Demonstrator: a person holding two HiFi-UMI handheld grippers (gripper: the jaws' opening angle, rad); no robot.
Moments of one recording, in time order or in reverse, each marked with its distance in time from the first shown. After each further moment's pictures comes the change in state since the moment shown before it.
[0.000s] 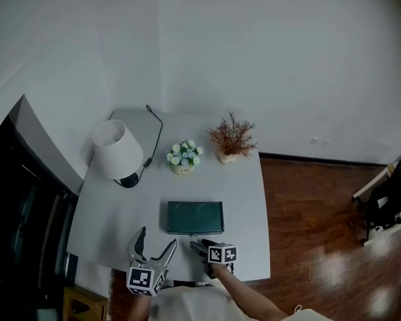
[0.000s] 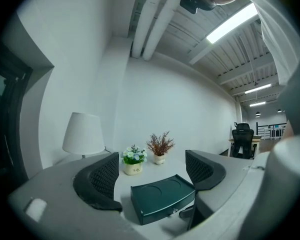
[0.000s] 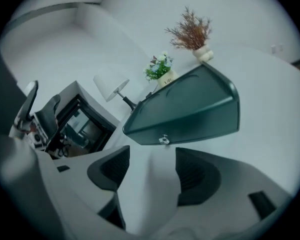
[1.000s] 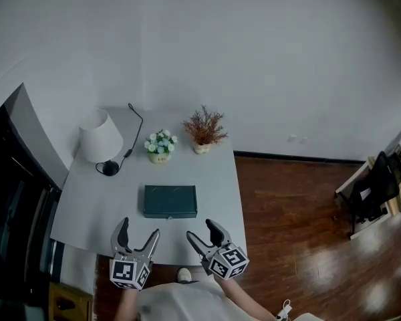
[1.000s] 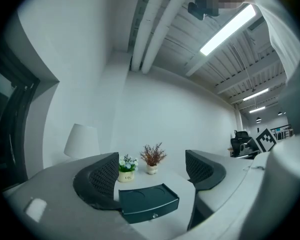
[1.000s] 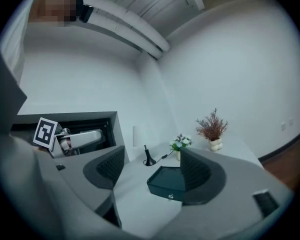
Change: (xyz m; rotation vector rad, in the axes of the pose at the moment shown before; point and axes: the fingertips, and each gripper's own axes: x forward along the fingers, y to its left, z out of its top) left arm -0.055 -0.060 0.024 -0.001 -0.133 0.003; right arm -0.218 0.123 0.070 -0.500 -0.612 0.020
